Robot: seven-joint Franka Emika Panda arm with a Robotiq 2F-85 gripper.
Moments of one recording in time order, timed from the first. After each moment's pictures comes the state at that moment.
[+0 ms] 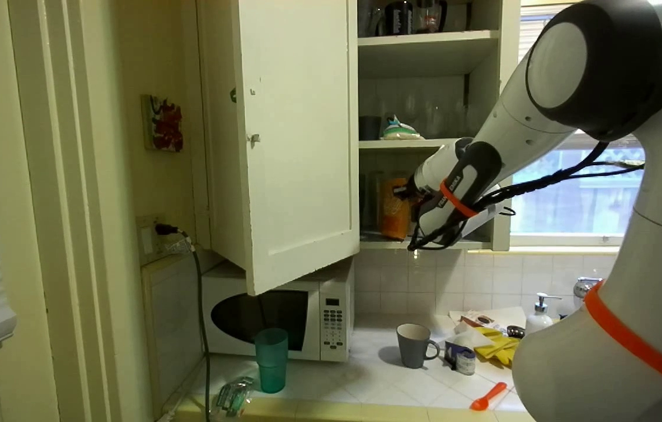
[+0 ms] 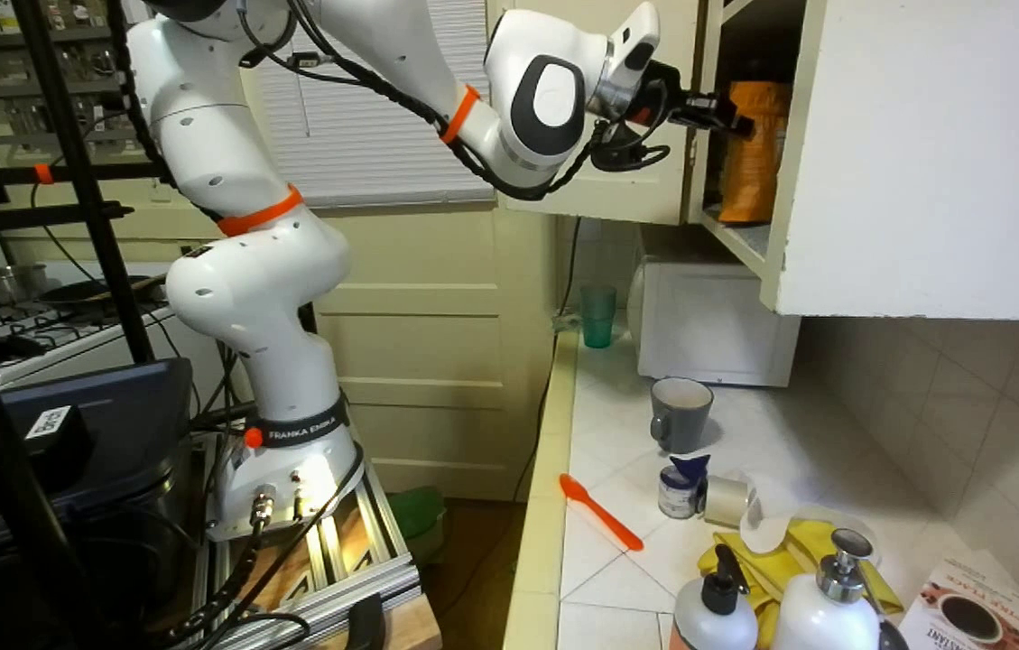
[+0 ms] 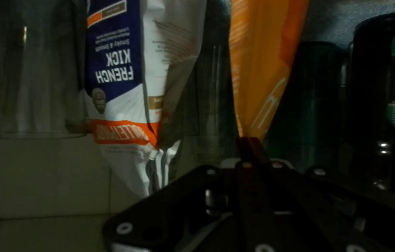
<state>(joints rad) -0.80 -0.30 0.29 -2.47 -0.46 3.51 0.41</state>
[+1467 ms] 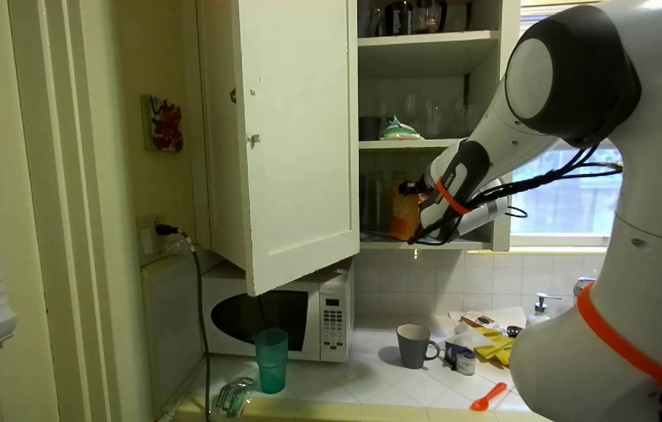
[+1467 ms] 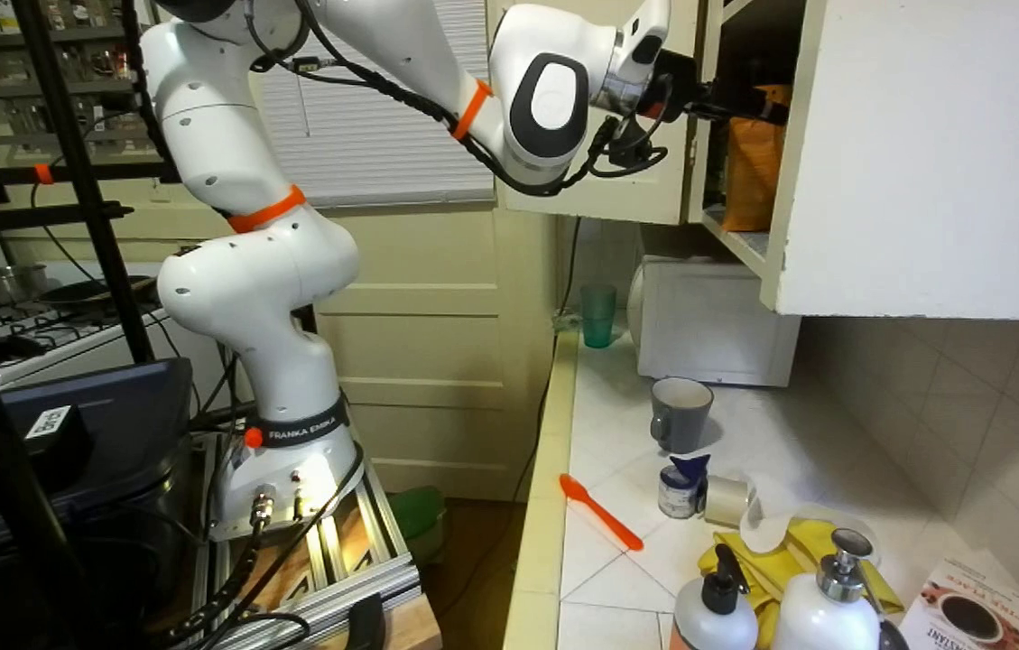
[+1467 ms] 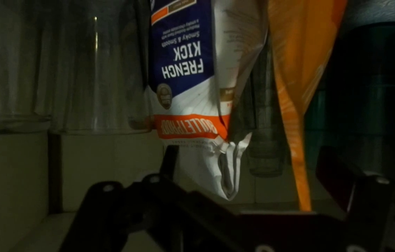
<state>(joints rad) -1.02 -0.31 0.46 -2.46 -0.32 3.51 0.39</state>
